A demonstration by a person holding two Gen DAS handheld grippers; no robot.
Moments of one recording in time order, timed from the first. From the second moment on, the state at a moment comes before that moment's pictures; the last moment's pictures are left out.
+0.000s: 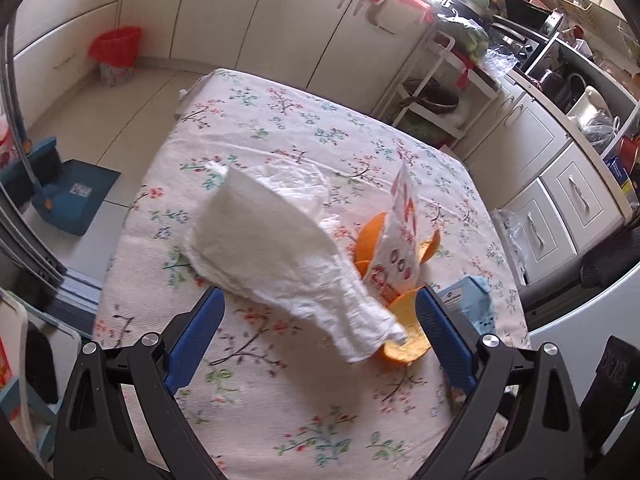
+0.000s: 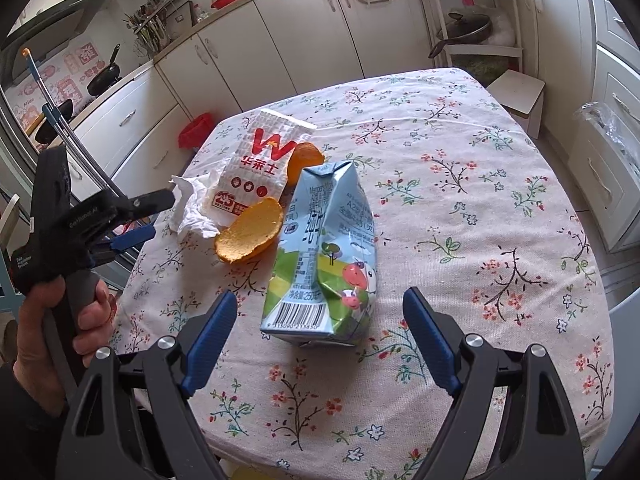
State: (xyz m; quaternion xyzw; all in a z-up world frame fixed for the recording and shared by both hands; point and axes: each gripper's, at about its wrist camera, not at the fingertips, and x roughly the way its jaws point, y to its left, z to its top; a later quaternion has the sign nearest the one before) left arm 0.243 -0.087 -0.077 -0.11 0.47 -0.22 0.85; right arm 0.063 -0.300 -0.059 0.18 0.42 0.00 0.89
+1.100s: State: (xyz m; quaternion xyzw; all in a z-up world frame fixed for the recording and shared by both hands) left arm 0.186 -0.068 -0.041 -0.05 0.43 -0.23 0.87; right arm 0.087 -0.285 -0.077 0.15 0.44 -0.01 0.88
